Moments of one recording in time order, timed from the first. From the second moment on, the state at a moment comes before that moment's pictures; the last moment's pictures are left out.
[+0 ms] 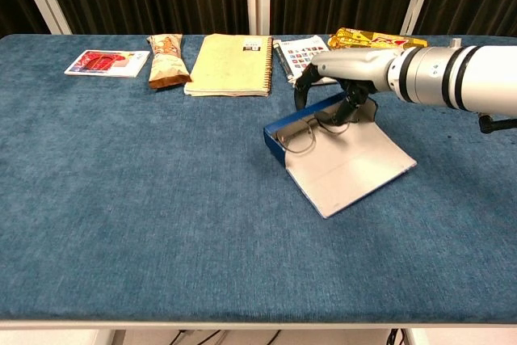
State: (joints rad) left arm -0.10 -1.12 -0.05 -1.62 1.47 1.47 0.09; right arm 0.96 -1.56 0.14 -1.33 -1.07 0.69 -0.15
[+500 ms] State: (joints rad) left arm -0.10 -1.12 -0.05 -1.61 1.47 1.47 0.08; right arm 0.88 -1.87 0.16 -0.99 -1.30 1.13 -0.17
